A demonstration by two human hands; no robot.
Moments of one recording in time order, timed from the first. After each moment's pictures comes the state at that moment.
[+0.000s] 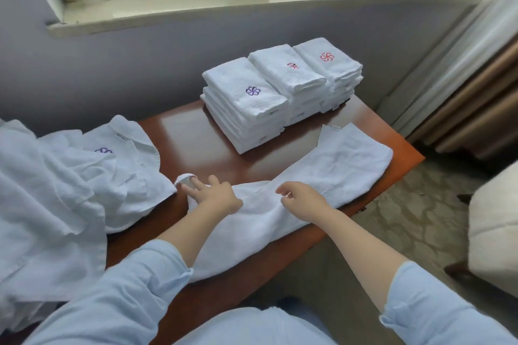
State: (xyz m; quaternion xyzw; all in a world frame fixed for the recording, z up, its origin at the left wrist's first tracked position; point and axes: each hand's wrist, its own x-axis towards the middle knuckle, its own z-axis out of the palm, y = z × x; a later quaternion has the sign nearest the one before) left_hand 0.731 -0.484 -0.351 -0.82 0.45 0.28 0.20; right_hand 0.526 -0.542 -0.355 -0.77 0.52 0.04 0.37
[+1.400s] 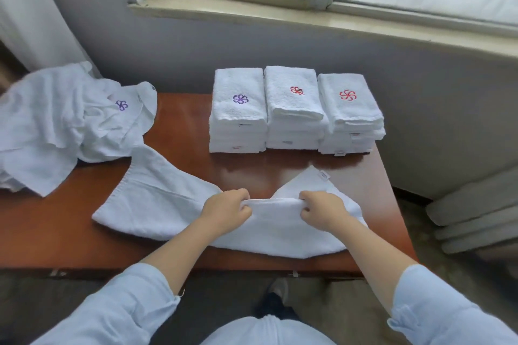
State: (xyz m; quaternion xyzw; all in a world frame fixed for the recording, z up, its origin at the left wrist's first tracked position) left_hand 0.522 -0.583 -0.361 -0.88 0.41 0.20 -0.13; right_hand 0.370 -0.790 -0.366 -0.95 0.24 0.16 0.15
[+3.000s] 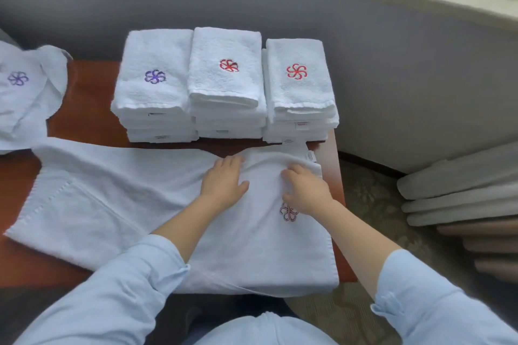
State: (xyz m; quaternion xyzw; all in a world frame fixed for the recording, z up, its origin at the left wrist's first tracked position) left_hand 0.486 -0.778 -0.412 -0.89 0.39 0.21 -0.08; right_hand 0.339 -0.946 -0.406 -0.93 0.24 0.20 0.18
